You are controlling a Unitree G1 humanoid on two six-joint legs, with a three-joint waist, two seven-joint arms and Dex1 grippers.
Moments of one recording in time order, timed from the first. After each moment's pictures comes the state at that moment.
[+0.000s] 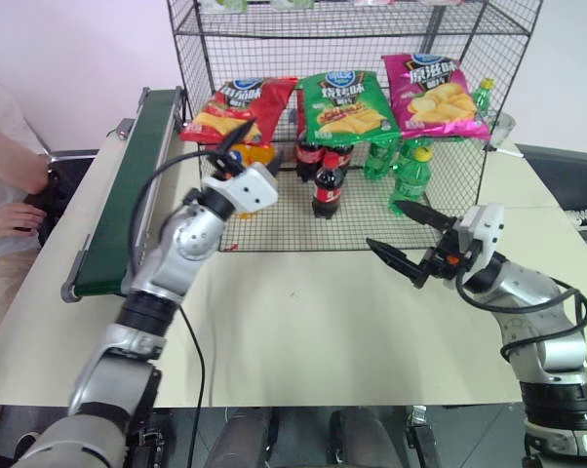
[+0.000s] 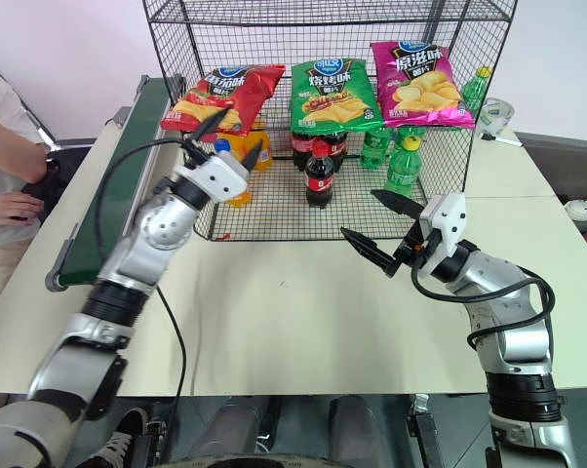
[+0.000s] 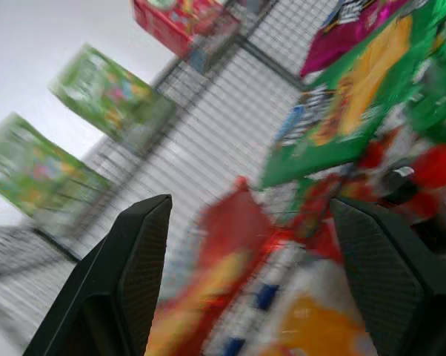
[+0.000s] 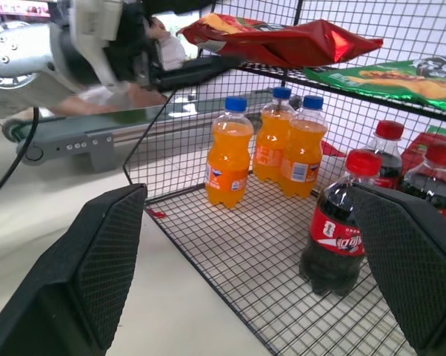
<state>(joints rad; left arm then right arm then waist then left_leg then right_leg) -0.69 0.49 -0.18 0.22 0.47 -0.38 -0.05 -0.20 -0.57 -0.16 -0.21 0.57 0.20 0.89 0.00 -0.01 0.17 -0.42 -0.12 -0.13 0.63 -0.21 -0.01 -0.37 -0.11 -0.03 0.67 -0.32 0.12</state>
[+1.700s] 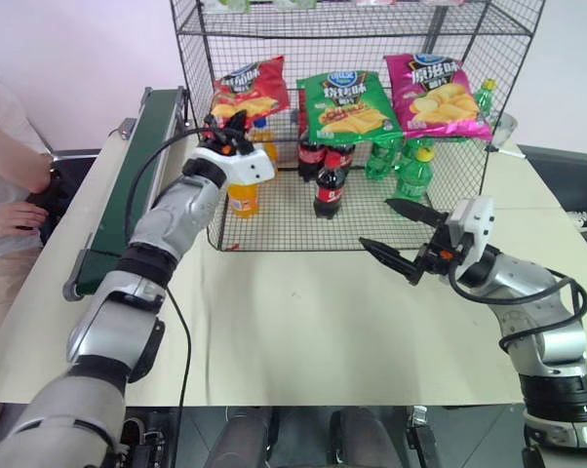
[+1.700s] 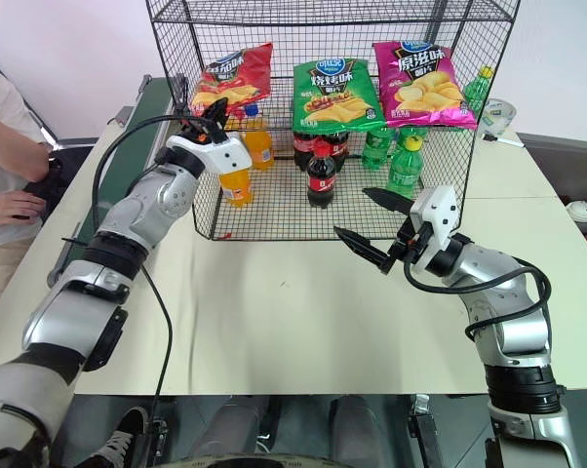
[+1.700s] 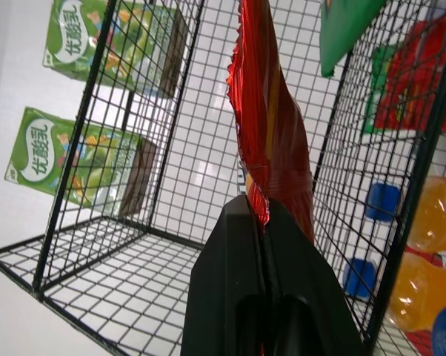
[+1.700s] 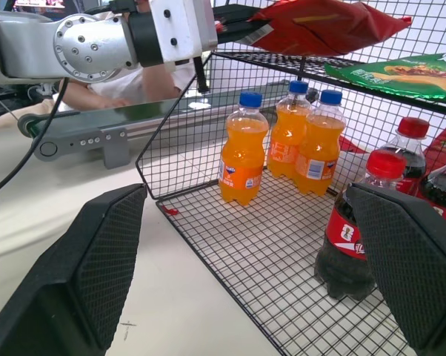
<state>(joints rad) -1.01 0.45 -0.32 0.79 0.77 -0.34 0.23 -0.25 -0.58 -0.14 -0.21 0.52 0.23 0.88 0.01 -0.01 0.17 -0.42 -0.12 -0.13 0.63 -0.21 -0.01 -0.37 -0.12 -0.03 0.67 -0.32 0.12</state>
